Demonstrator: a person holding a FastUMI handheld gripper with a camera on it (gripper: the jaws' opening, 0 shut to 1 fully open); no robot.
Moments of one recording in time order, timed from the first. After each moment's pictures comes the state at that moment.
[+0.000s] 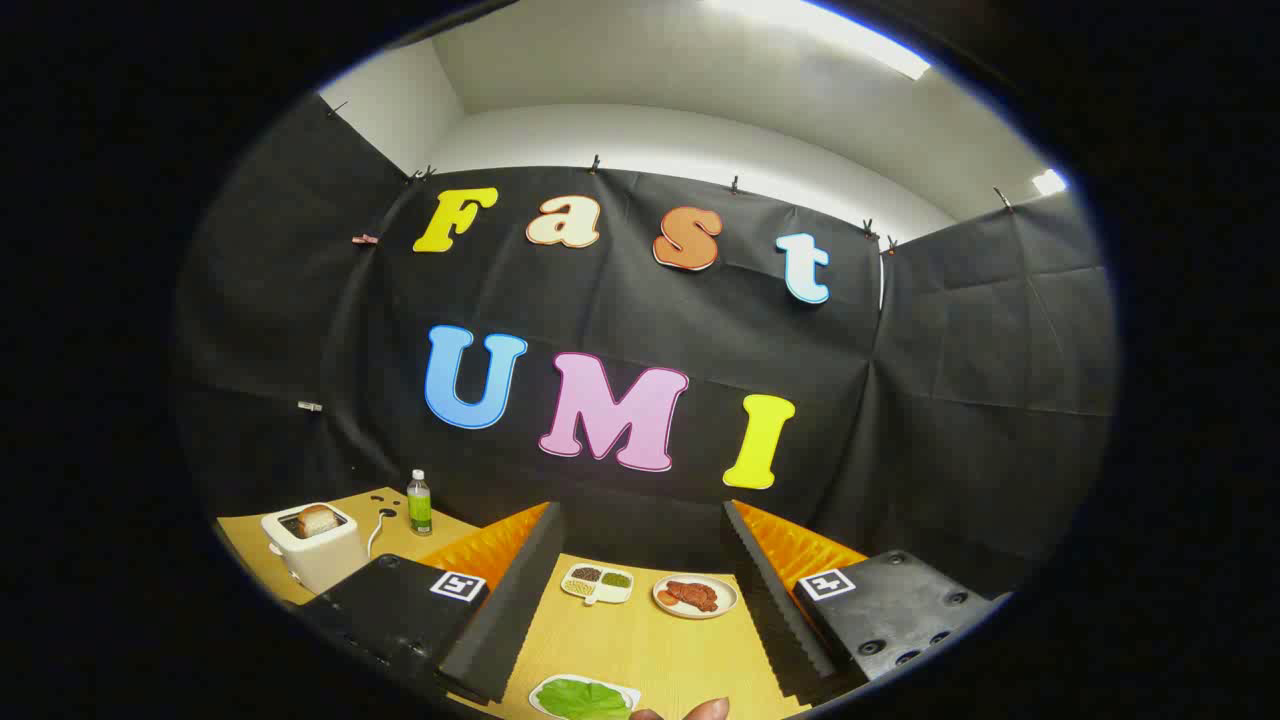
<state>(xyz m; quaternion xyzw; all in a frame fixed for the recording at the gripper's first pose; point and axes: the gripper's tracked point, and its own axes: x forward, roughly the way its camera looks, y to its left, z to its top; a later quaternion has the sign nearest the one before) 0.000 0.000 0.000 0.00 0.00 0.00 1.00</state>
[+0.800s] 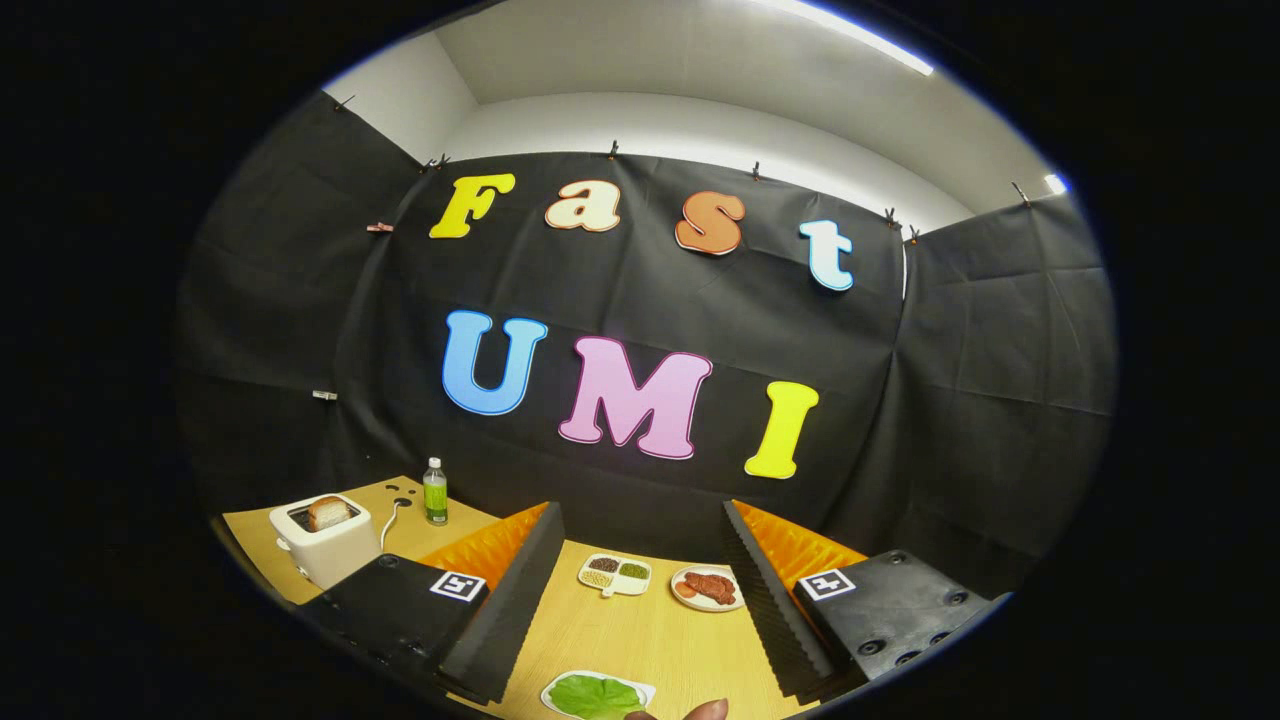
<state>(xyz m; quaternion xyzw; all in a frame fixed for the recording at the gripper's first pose) 0.009 0.014 -0.014 0.00 0.03 0.03 1.00</state>
